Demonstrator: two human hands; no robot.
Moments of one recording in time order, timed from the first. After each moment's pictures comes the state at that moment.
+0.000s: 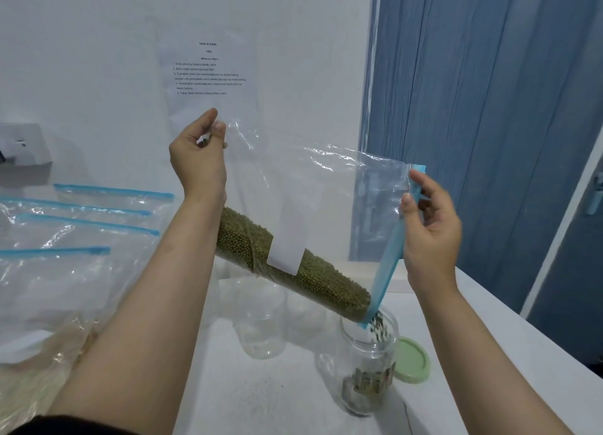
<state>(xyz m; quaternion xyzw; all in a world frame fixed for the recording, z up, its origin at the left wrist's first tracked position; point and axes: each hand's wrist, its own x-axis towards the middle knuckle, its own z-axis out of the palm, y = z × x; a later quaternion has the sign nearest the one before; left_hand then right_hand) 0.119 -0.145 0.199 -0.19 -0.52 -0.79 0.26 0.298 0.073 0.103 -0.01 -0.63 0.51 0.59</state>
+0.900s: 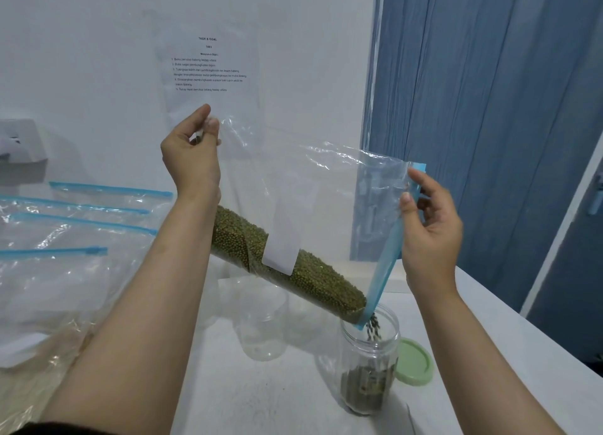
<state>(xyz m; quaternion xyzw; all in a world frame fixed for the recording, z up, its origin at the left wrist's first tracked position) 0.110 -0.151 0.198 -0.19 -0.51 -0.79 0.27 0.297 0.061 0.105 -0.03 -0.63 0.50 0.59</state>
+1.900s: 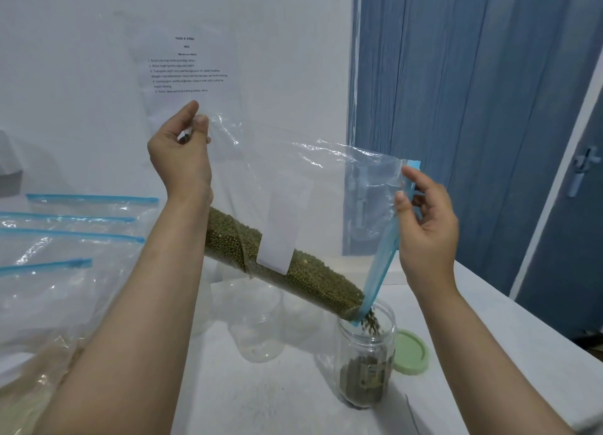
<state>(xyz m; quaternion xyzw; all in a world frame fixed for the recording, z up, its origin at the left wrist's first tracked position) 0.120 -0.145 0.204 -0.20 -0.52 -0.79 0.27 0.311 0.059 0.104 -0.03 -0.65 0.45 0.61</state>
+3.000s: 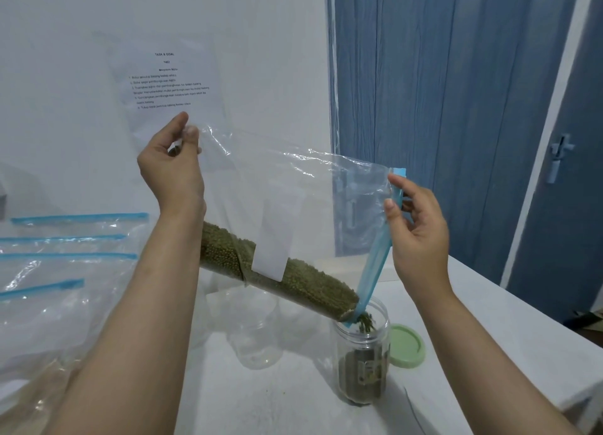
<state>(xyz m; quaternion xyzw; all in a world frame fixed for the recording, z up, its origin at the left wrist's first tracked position) 0.133 -0.140 0.208 -0.22 -0.52 -0.78 0.27 0.326 0.058 0.099 -0.05 -0.67 0.44 0.60</state>
